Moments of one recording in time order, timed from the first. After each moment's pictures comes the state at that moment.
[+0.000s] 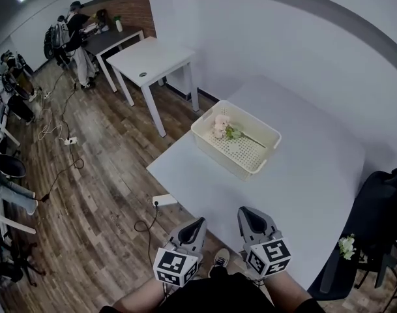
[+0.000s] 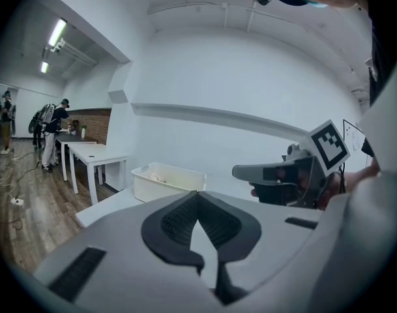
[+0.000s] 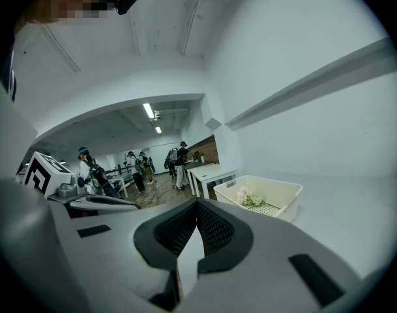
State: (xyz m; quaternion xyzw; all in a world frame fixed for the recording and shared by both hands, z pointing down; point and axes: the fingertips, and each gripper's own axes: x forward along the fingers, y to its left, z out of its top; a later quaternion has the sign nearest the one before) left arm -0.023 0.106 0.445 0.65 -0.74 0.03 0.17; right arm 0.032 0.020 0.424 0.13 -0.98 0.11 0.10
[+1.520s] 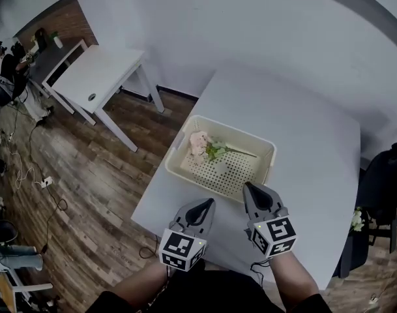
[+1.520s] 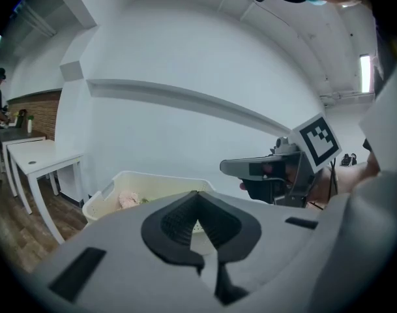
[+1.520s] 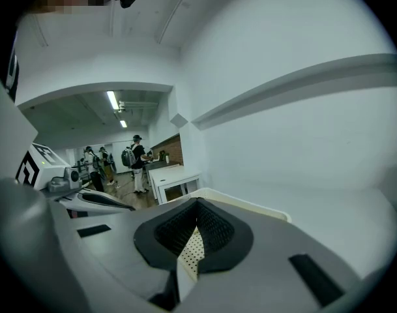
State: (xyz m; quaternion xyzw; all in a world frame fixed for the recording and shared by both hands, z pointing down) left arm -0.150 -0.103 0.471 0.77 -0.61 0.08 0.17; right arm -0.092 -0.174 0.447 0.28 -0.95 0.10 0.12
